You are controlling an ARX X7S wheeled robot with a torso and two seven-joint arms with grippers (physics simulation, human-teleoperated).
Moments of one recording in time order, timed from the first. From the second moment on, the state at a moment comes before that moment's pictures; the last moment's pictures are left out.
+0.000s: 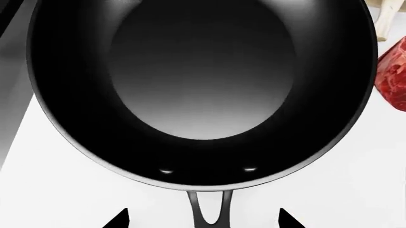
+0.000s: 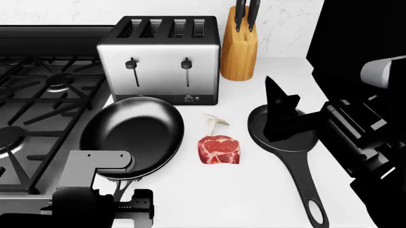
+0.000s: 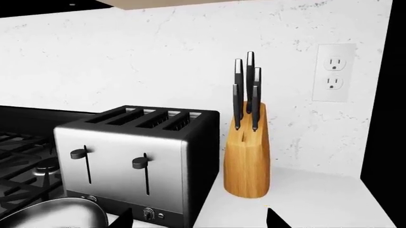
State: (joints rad) left arm -0.51 -0.79 0.34 0.65 -2.05 -0.90 -1.46; right arm 0.77 0.59 0.13 -0.73 1.55 1.18 0.74
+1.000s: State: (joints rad) left arm -0.50 -0.84 0.32 0.77 -2.01 -0.86 -1.42; right arm 0.80 0.63 0.11 -0.76 1.61 1.15 0.79
